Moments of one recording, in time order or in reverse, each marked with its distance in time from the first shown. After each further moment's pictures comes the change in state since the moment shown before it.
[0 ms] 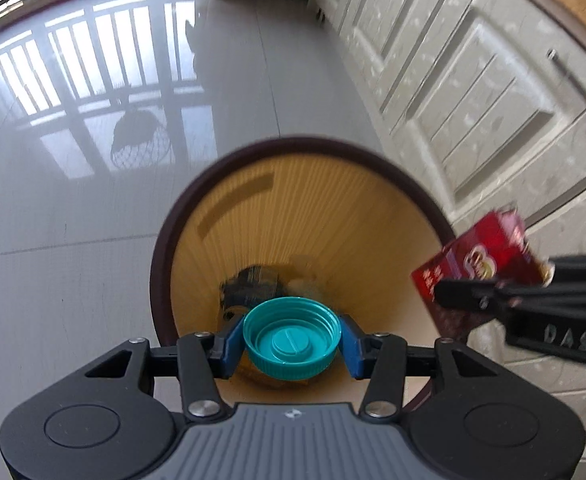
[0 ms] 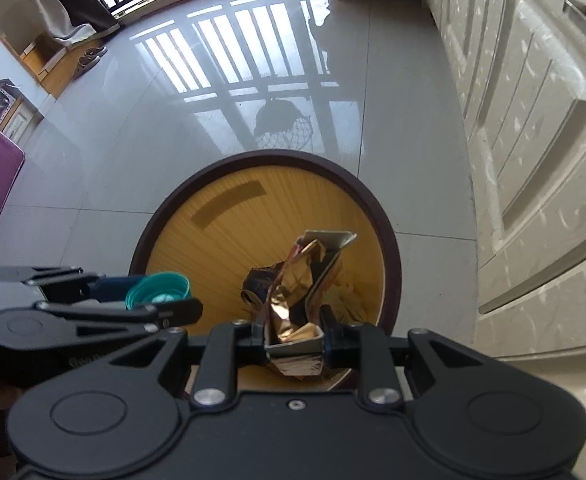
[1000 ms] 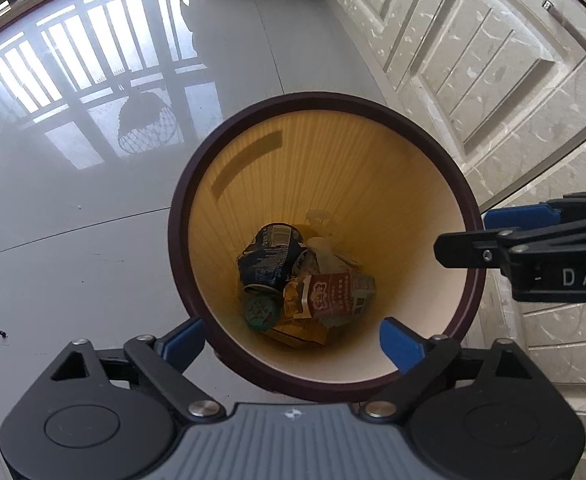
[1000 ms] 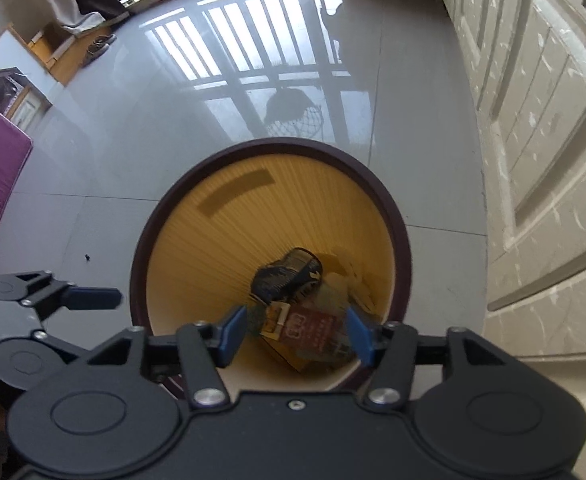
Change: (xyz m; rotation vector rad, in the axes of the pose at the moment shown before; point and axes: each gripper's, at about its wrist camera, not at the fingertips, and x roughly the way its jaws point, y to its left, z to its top) left arm -0.010 -0.003 -0.014 0.061 0.088 0.055; right arm 0.003 0.000 0.001 -0.020 0.037 0.021
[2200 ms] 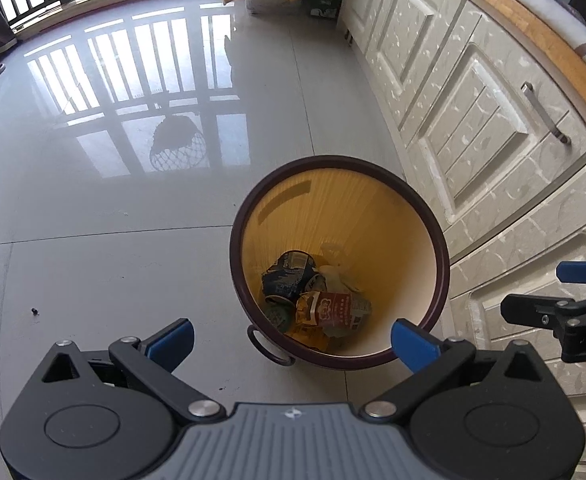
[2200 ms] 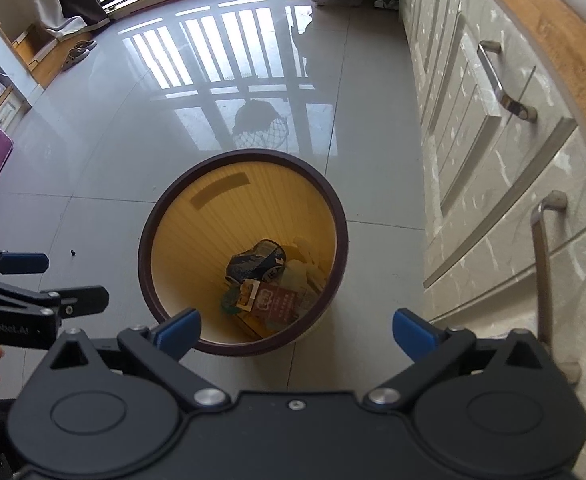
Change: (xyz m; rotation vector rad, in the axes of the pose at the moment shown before) left arm -0.102 0.010 -0.020 -0.108 -0.115 0.031; right arm -0.096 0.006 -0.031 -0.007 -0.037 -0.122
